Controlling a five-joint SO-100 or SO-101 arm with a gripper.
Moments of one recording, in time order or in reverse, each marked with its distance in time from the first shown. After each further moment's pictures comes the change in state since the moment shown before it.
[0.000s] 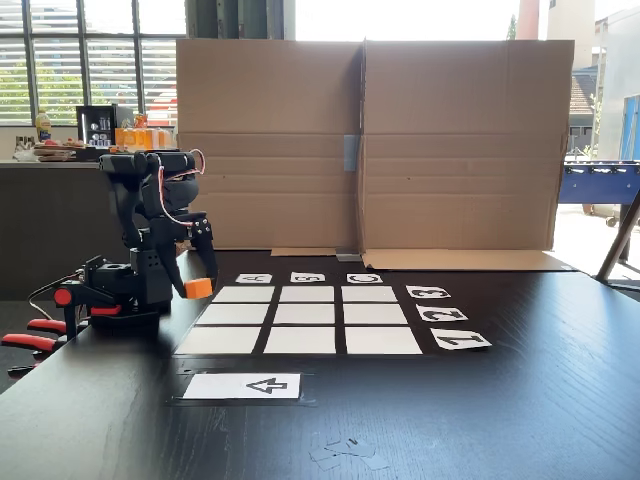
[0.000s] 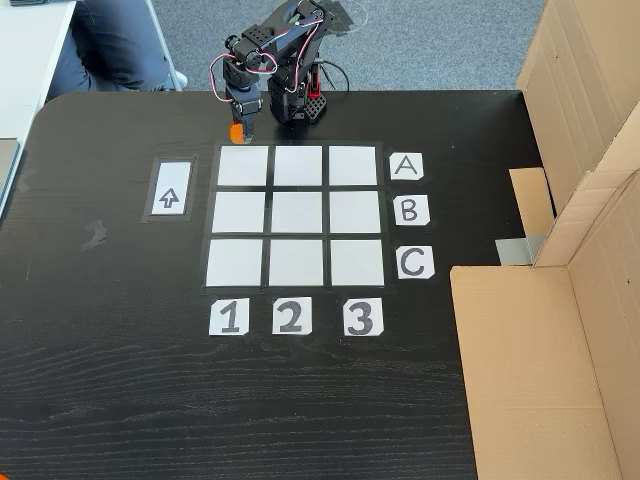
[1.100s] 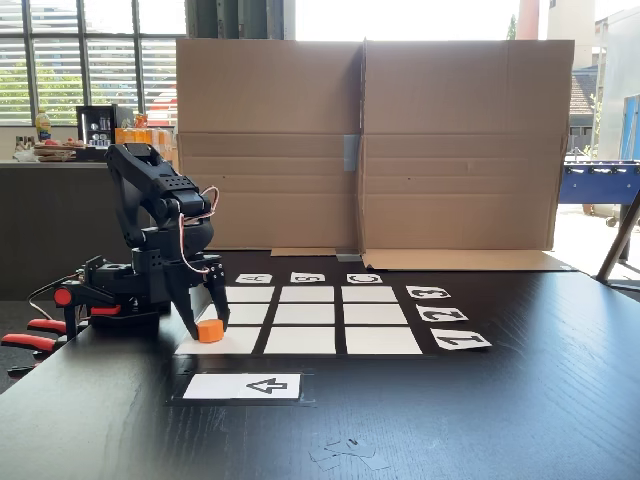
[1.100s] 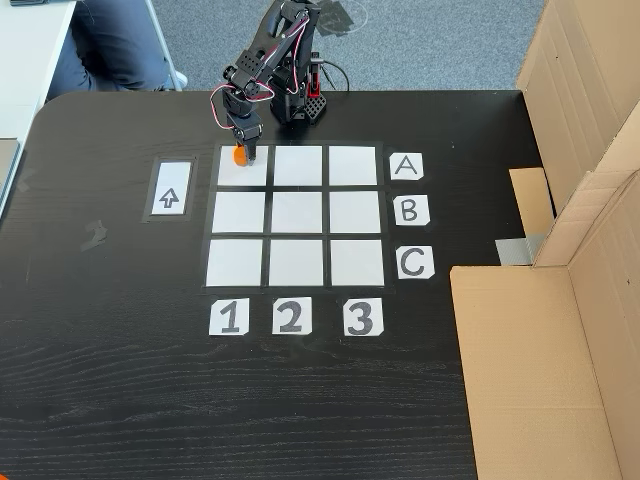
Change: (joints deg) arm -3.8 -18.5 5.5 -21.2 1.8
